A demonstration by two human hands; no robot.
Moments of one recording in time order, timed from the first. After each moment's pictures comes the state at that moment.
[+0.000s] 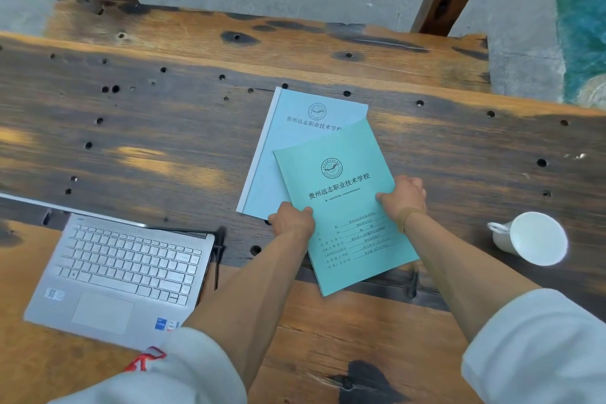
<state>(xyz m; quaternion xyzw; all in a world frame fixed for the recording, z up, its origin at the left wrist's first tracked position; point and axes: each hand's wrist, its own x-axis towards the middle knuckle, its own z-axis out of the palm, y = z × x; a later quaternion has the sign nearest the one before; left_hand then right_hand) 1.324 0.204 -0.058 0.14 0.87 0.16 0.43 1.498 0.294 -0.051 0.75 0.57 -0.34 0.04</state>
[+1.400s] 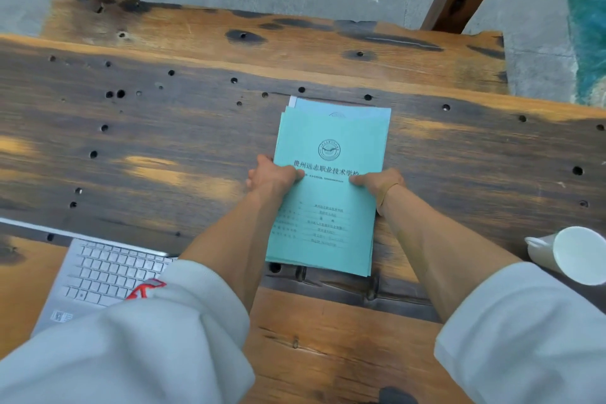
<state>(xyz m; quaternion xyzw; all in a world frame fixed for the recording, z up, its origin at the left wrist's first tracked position) 1.217 0.273 -0.051 0.17 0.88 0.16 0.42 1.417 0.338 -0.114 0.77 0.31 -0.55 -0.10</state>
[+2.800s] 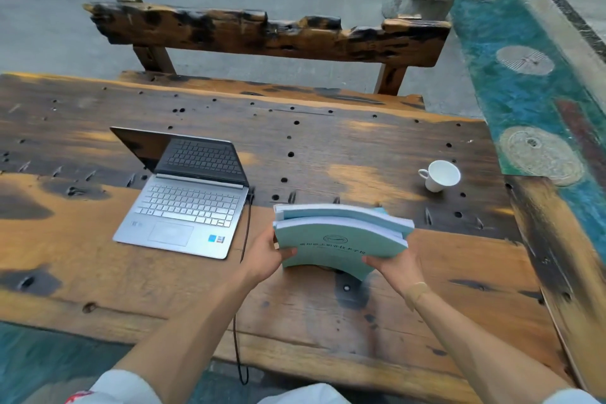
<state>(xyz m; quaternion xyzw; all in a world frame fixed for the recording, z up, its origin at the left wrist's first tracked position) 1.321 -0.106 0.077 0.42 0.68 0.34 0.49 1.591 -0.055 0.072 0.67 0.56 -0.43 -0.21</state>
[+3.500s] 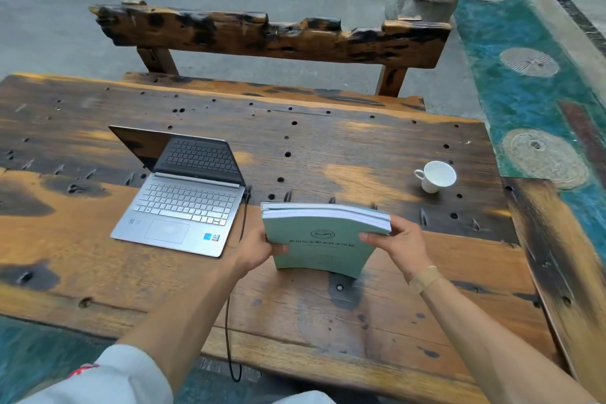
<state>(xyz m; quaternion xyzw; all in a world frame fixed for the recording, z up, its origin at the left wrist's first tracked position) 1.324 -0.097 0.089 0.41 0.68 0.32 0.52 1.601 -0.033 0.109 0.52 0.54 -0.56 -0.35</state>
